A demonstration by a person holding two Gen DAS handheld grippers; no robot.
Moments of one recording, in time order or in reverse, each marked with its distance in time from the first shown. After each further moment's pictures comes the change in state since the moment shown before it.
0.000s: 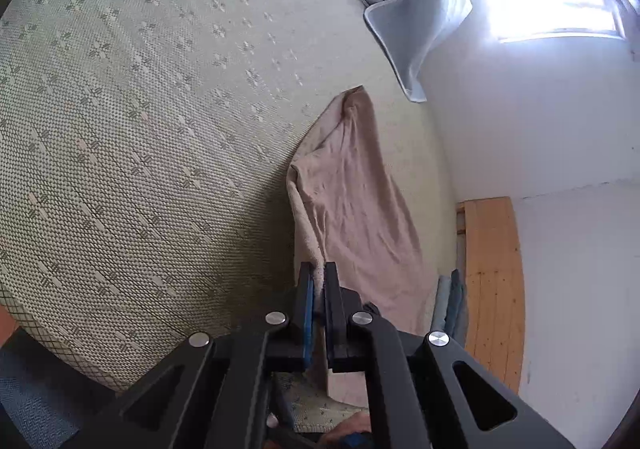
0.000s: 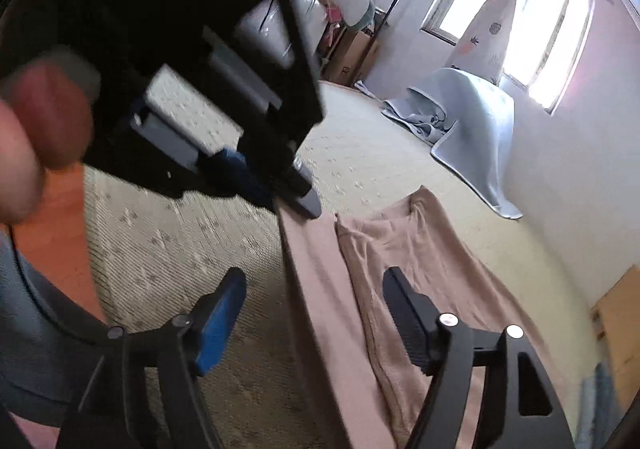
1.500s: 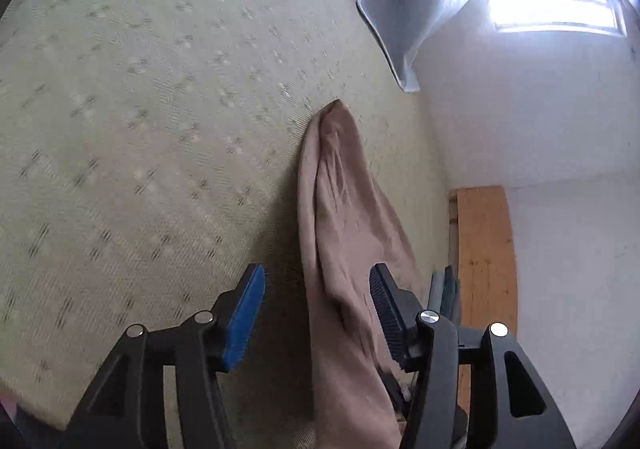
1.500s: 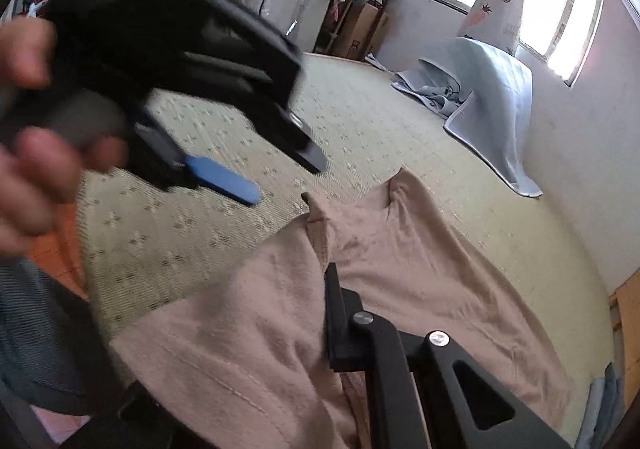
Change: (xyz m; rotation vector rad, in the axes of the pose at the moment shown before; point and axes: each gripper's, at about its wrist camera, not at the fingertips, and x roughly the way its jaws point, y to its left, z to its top) left arm 0.082 -0.030 0.113 0.031 0.087 -0.043; right arm 0.025 -0.072 0.012 0.055 0.067 0.146
